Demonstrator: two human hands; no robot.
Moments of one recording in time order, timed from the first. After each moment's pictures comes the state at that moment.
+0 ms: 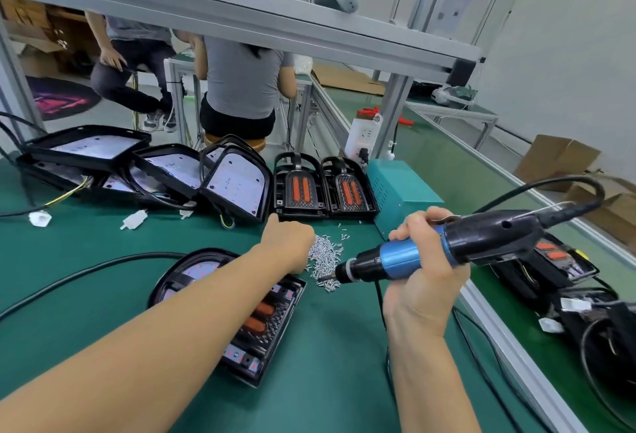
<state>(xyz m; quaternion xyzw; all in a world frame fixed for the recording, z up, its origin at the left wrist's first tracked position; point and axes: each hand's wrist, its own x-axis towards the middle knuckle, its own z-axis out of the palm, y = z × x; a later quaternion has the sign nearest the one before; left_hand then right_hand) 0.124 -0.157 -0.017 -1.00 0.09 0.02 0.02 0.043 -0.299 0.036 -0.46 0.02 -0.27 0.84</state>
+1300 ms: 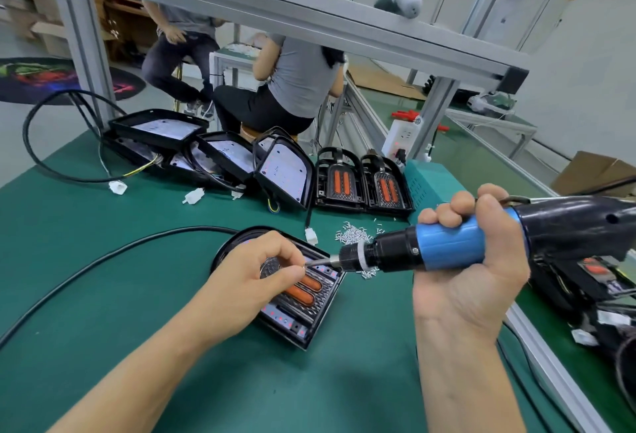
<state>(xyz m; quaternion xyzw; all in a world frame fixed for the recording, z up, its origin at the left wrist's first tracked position) -0.043 -0.078 -0.002 -0.80 0.11 -0.12 -0.58 -0.010 -0.263 0.070 -0.33 -0.15 -0.18 0.91</state>
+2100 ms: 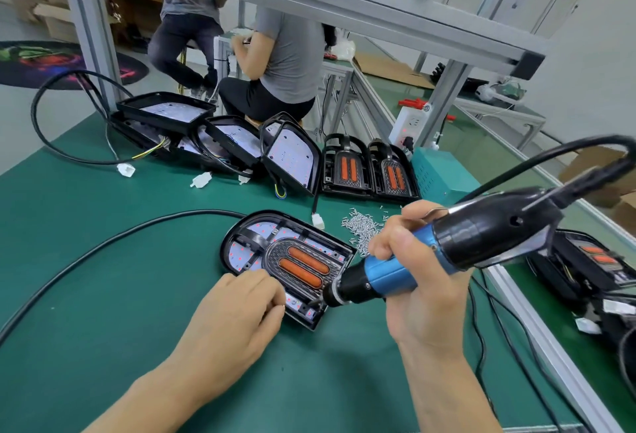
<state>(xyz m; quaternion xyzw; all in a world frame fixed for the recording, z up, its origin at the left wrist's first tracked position) -0.088 -0.076 -0.047 -0.94 0.10 -0.20 -0.25 -0.031 -0.250 0.031 -0.50 -0.24 -0.10 0.82</state>
